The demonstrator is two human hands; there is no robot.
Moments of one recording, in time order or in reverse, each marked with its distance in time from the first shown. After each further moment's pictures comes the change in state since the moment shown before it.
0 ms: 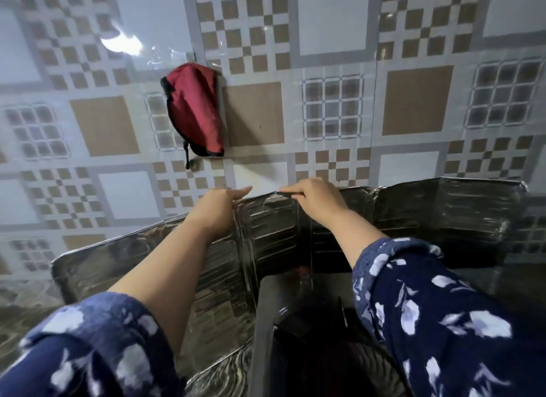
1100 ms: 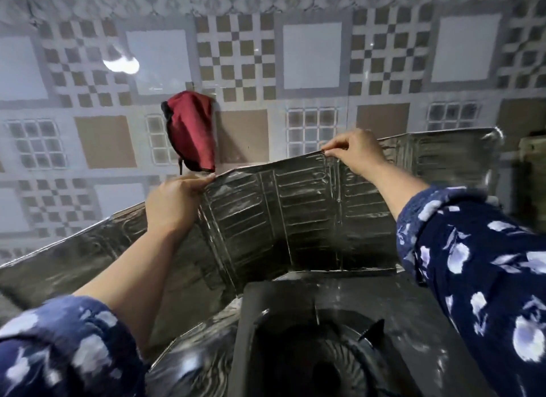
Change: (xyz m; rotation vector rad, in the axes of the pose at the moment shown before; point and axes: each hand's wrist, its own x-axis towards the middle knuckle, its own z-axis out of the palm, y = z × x) left_hand -0.032 0.005 -0.052 0.022 0.512 -0.031; right_hand 0.003 0.022 -0.147 0.066 0.286 0.020
